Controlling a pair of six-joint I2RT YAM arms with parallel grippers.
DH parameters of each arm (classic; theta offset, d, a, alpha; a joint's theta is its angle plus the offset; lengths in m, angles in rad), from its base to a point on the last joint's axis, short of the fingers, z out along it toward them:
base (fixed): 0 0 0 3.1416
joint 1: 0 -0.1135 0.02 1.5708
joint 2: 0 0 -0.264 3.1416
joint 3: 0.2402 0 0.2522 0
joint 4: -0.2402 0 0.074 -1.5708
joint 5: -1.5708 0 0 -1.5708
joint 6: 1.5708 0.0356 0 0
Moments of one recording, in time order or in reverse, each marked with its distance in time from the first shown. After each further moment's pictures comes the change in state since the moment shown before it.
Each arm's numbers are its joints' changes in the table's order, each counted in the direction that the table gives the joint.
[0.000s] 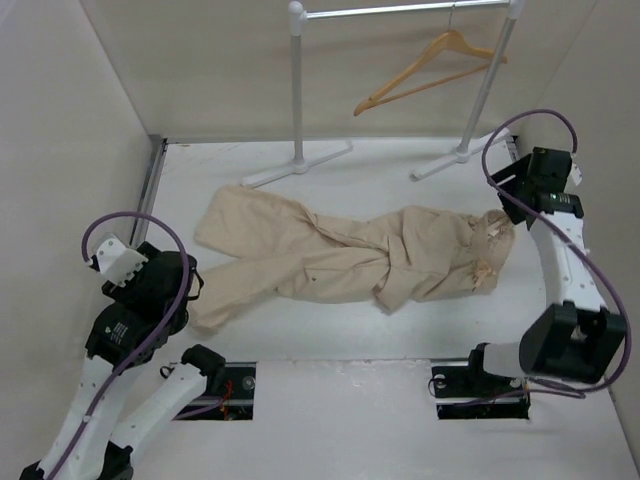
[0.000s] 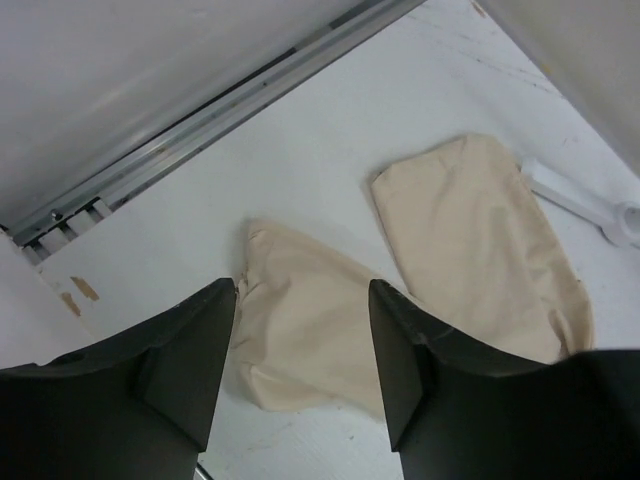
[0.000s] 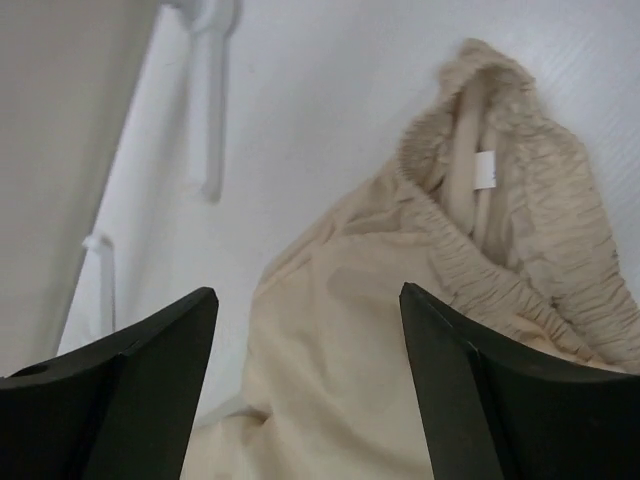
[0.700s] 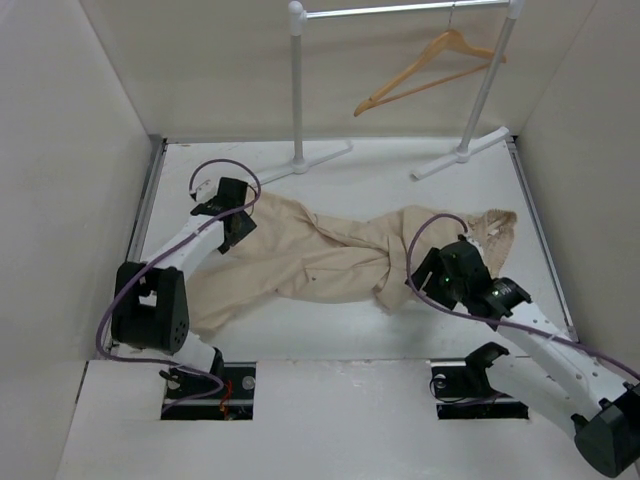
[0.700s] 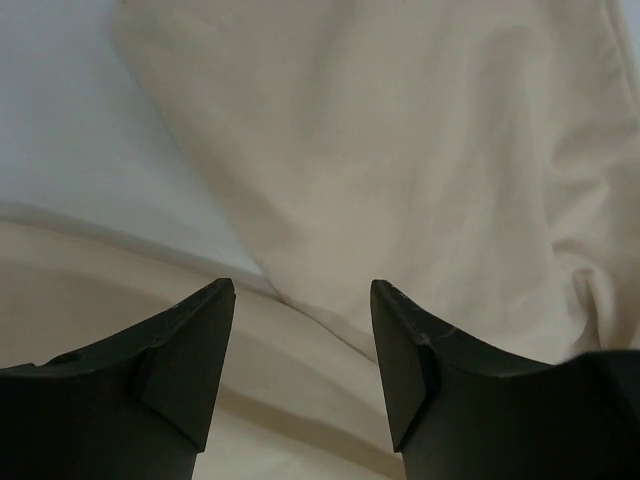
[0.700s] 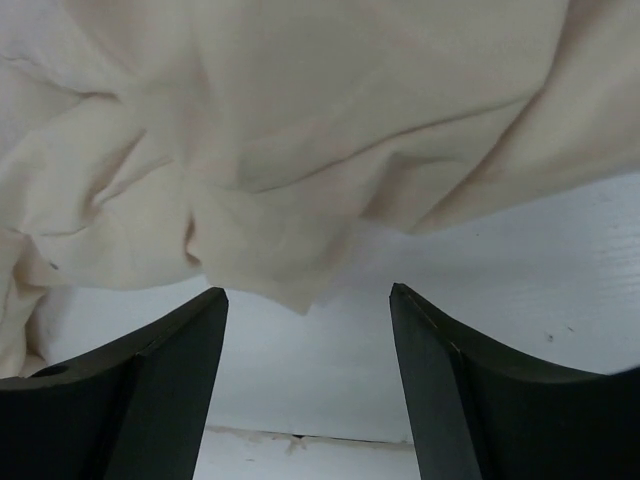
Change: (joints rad) left arm -0.280 0.897 -0.069 0.738 -0.621 0.160; right arm -0.748 -0.603 -0.650 -0.037 -0.043 0.062
